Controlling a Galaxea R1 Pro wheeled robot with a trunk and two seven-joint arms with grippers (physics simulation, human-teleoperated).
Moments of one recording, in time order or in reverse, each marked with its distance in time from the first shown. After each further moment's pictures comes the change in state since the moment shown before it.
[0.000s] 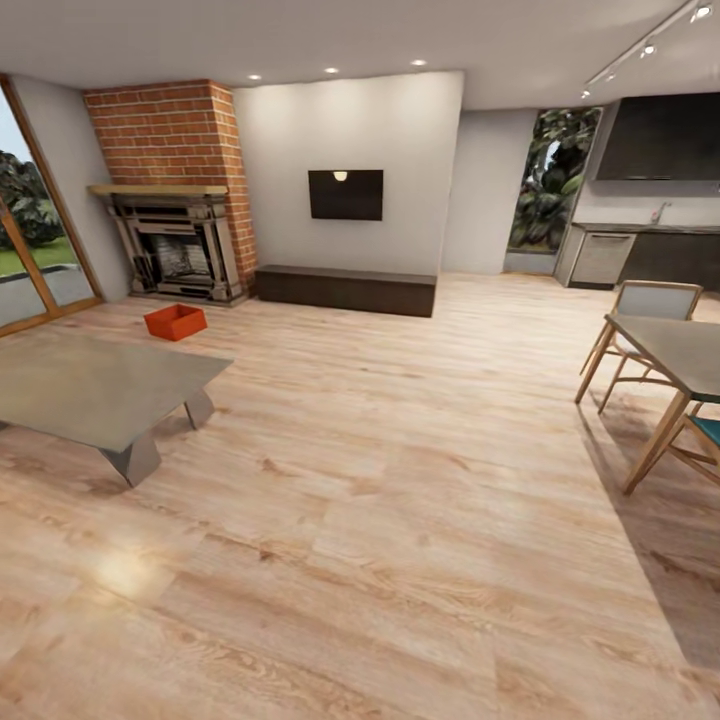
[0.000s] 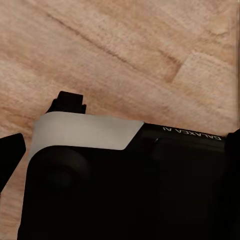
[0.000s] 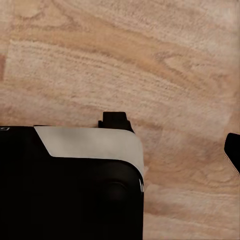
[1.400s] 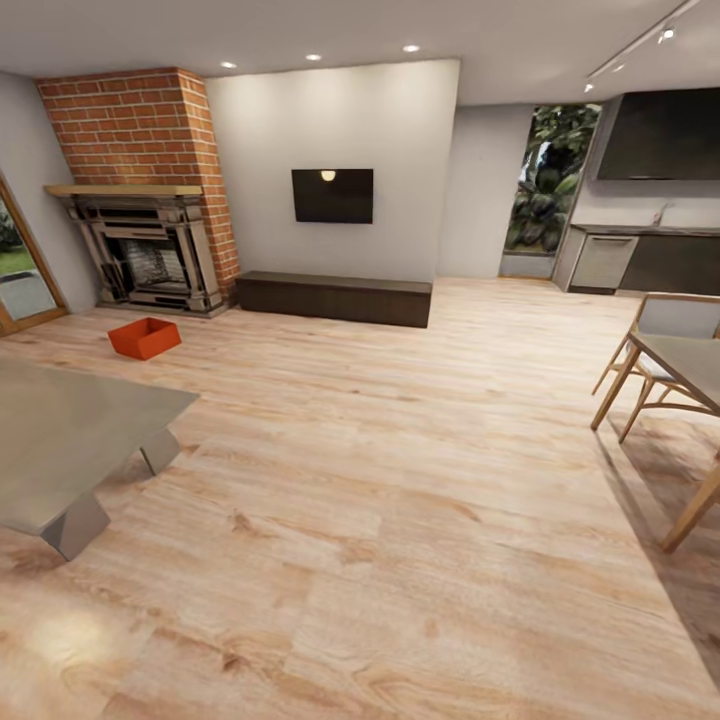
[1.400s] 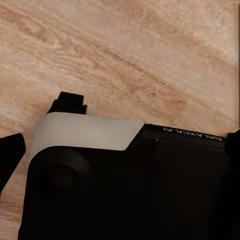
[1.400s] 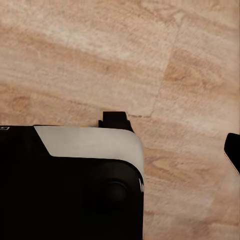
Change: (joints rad) left arm 0.000 0.001 0.000 0.000 0.000 -0.001 0.000; right arm 0.000 0.000 0.000 0.000 0.001 0.002 0.000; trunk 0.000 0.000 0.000
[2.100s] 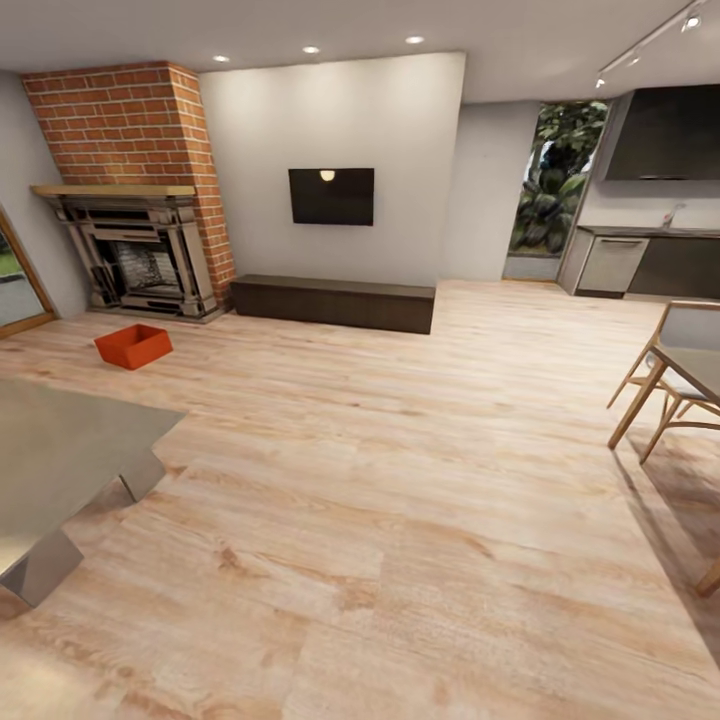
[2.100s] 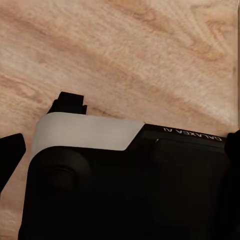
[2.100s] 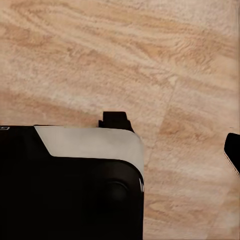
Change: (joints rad) left arm 0.000 0.000 0.000 0.000 0.000 0.000 0.000; right arm 0.000 0.000 0.001 0.000 0.000 0.000 0.000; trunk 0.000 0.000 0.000
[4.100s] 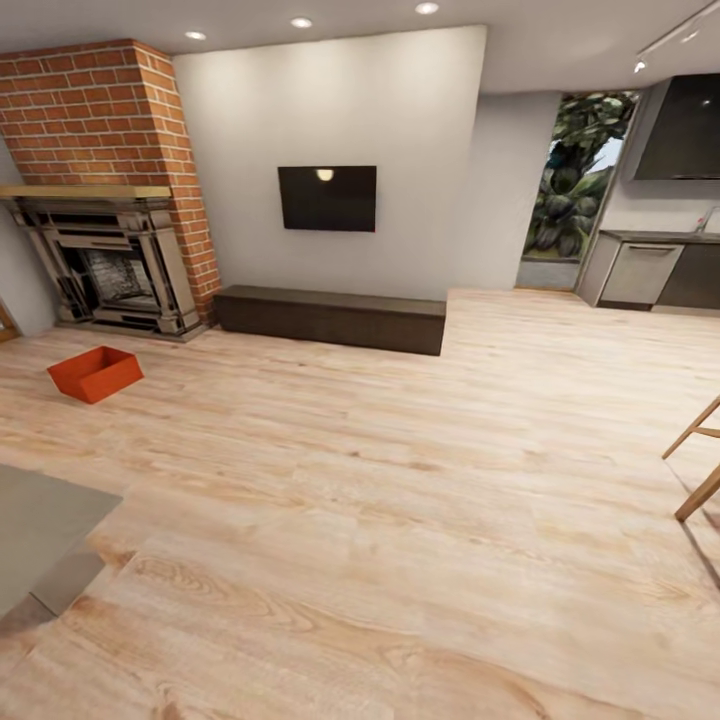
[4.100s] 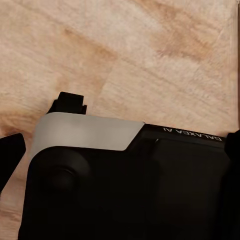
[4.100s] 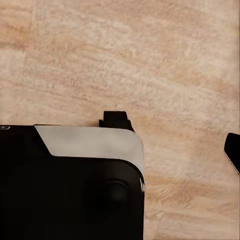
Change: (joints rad) left arm 0.000 0.000 0.000 0.000 0.000 0.000 -0.001; right arm 0.000 0.001 0.000 0.000 0.000 0.002 0.000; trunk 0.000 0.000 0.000
